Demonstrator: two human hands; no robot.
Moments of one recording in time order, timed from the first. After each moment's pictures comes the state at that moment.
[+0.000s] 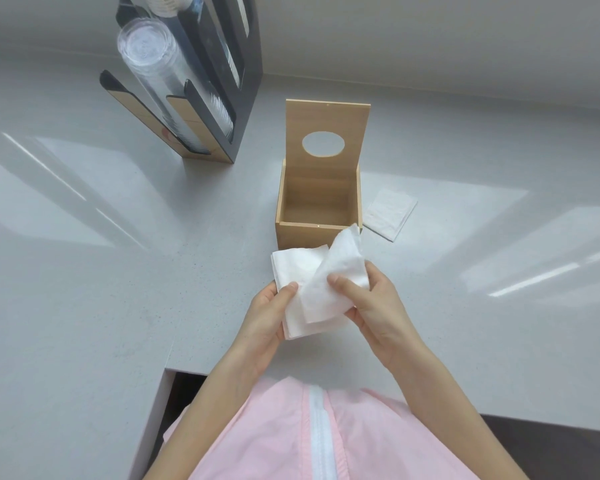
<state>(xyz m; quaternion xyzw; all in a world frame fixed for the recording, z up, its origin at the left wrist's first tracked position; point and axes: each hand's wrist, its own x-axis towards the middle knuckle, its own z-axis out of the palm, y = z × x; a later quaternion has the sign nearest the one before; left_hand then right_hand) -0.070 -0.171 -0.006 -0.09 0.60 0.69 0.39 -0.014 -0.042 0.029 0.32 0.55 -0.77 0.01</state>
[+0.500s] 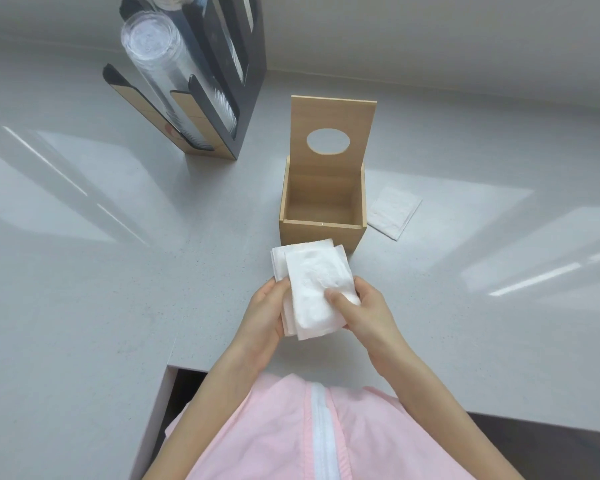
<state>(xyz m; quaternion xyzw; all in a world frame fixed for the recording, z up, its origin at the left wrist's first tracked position) -0.074 -0.173 -0.007 -0.10 0.58 0.71 0.38 -0.012 -0.051 0.006 0.34 0.66 -0.67 0.05</state>
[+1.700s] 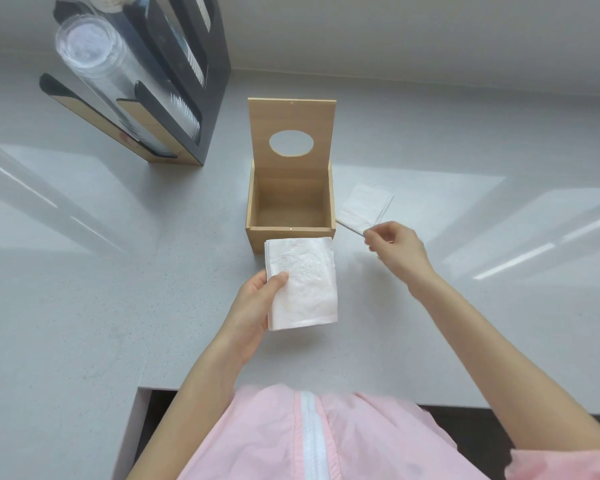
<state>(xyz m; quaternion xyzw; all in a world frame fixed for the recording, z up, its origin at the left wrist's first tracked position) -0.086 -0.152 0.000 -0.04 0.62 0.67 0.41 -0.047 0.057 0.003 0.40 0.77 -0.50 -0.02</state>
